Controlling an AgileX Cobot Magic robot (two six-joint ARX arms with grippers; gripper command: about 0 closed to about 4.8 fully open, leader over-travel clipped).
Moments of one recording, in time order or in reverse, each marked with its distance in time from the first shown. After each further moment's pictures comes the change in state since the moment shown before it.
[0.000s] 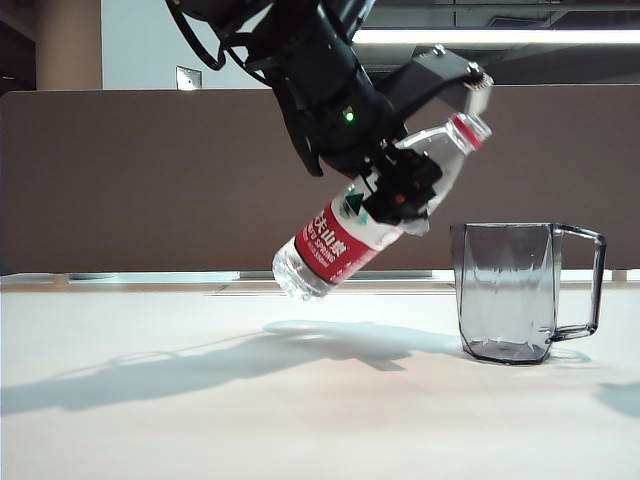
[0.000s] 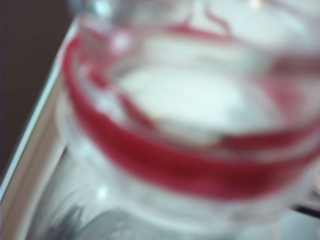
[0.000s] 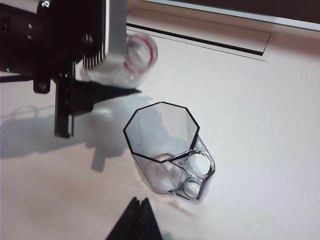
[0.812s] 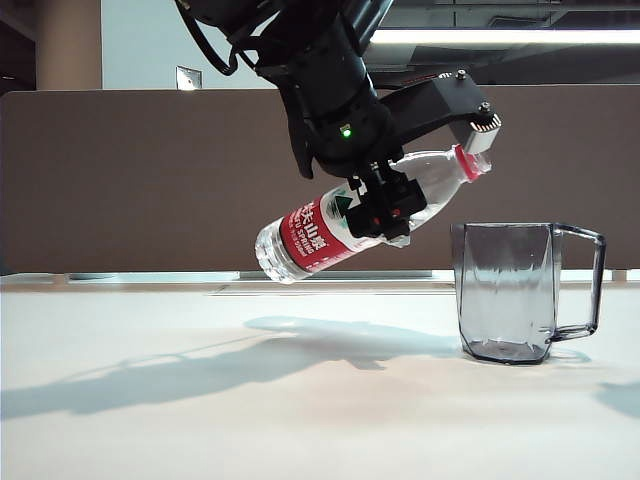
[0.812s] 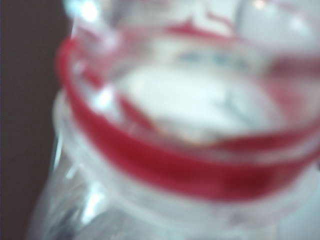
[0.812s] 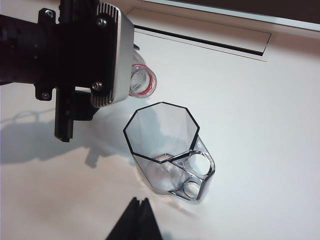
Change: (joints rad) left arm -0.021 0.014 0.000 -0.002 -0.140 0.219; right arm 0.000 0.000 0.000 0.001 0.000 0.000
